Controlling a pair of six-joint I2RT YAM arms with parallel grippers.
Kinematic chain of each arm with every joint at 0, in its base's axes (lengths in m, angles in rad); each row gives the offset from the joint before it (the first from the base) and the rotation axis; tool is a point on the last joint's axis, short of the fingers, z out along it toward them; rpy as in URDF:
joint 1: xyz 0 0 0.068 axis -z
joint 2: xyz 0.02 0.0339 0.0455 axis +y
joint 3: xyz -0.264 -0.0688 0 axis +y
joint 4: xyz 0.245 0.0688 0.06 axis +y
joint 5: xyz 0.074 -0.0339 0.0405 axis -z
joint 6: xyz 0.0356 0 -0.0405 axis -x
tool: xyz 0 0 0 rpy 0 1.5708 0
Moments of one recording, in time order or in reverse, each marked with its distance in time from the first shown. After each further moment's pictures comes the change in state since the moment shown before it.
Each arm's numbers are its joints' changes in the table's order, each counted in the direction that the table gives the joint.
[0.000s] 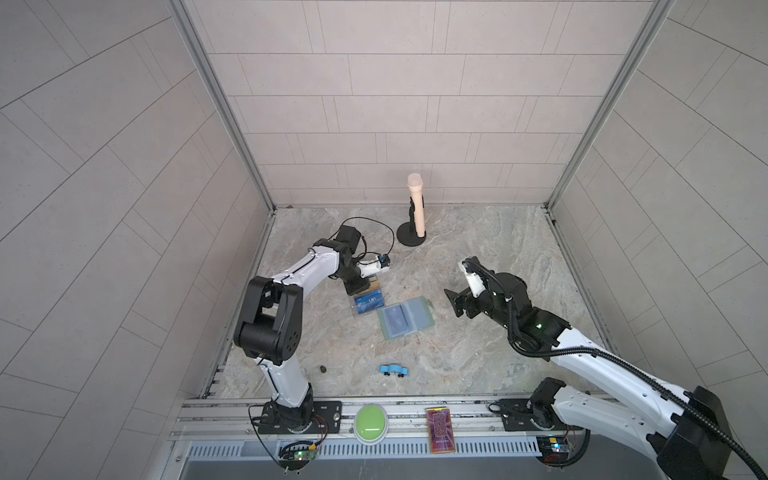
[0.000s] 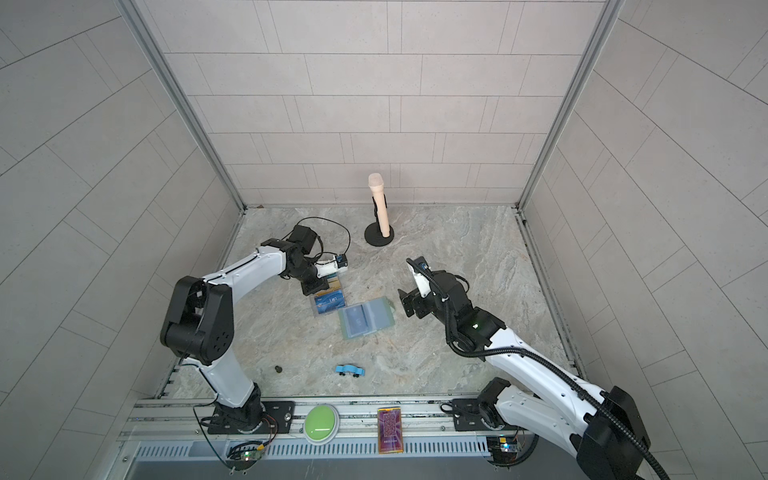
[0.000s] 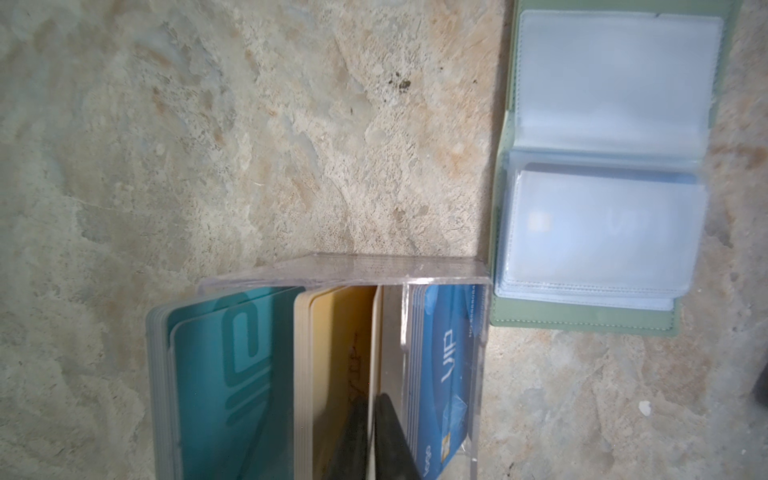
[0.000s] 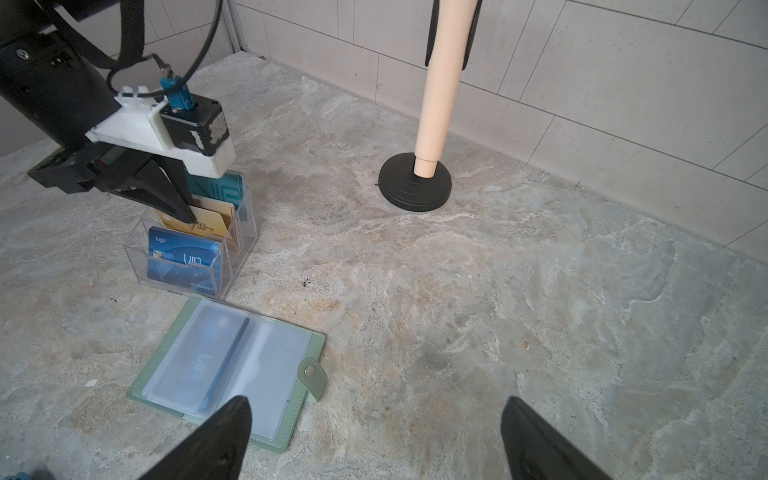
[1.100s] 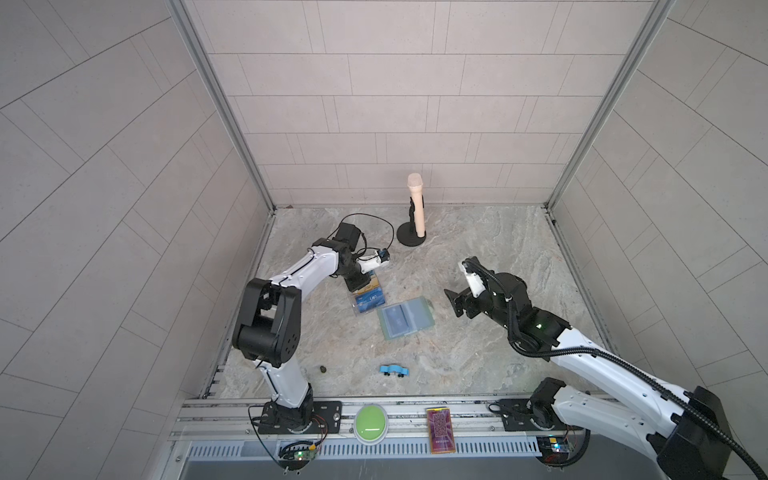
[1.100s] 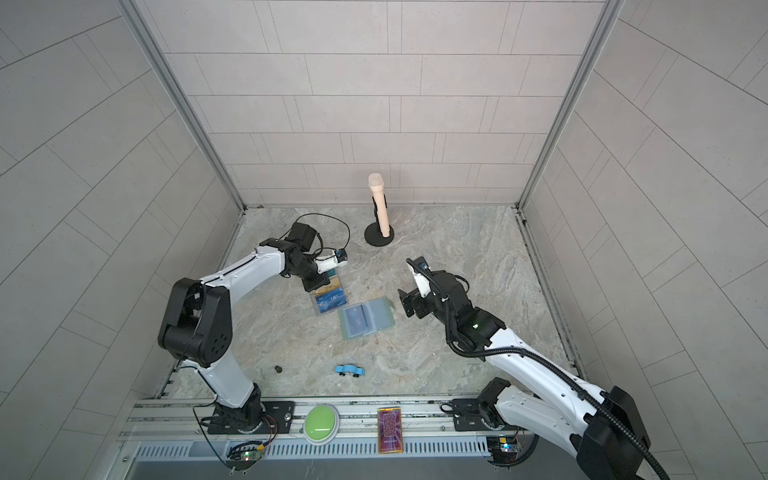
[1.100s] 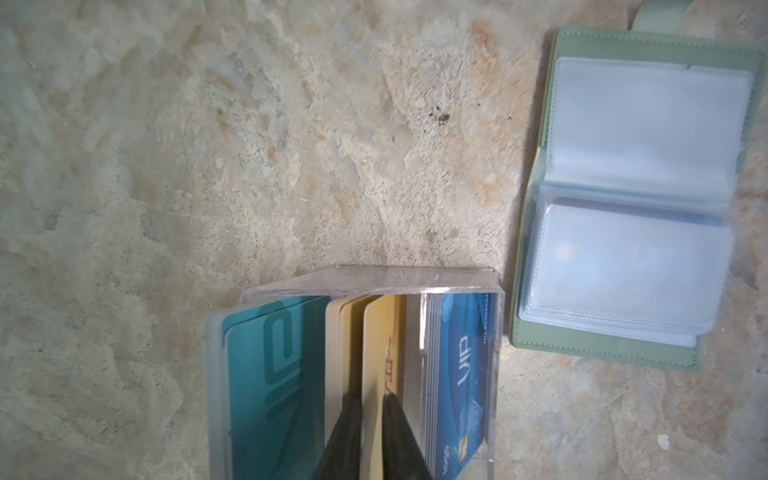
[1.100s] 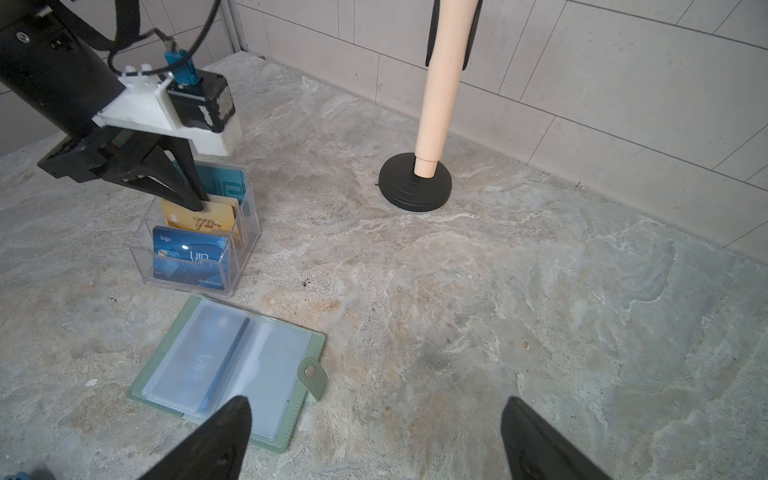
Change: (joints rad) left arm 0.000 -0.031 -0.003 -0.059 -0.021 0.070; right arm 0.000 0.000 0.000 0.000 -0.001 0.001
